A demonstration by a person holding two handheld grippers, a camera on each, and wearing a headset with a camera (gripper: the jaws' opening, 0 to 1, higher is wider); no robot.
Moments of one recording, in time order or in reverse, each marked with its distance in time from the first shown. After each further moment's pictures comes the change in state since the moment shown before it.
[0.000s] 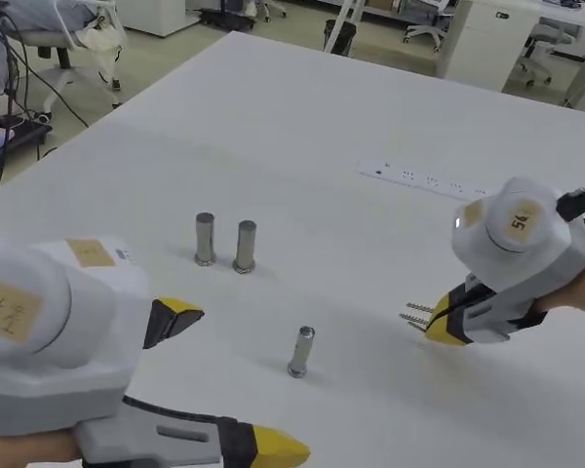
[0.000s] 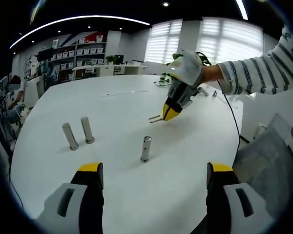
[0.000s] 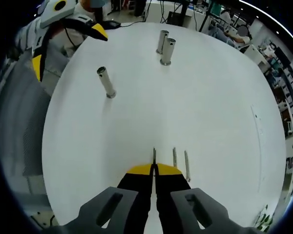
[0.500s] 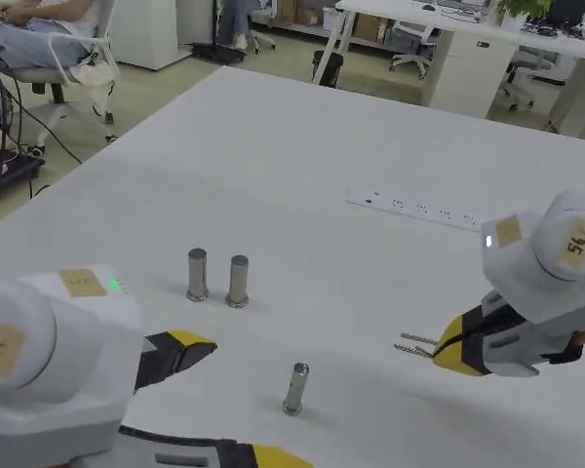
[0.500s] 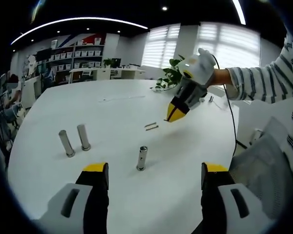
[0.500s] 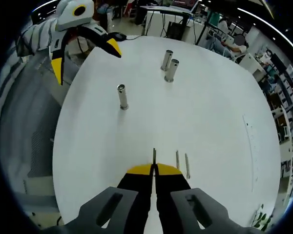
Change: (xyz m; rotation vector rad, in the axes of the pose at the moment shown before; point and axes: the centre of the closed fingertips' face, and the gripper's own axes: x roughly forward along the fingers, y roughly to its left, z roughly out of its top) left arm 0.000 -0.005 0.017 -0.015 -0.041 -0.043; right arm -0.036 0.021 0.013 -0.028 -0.059 -0.045
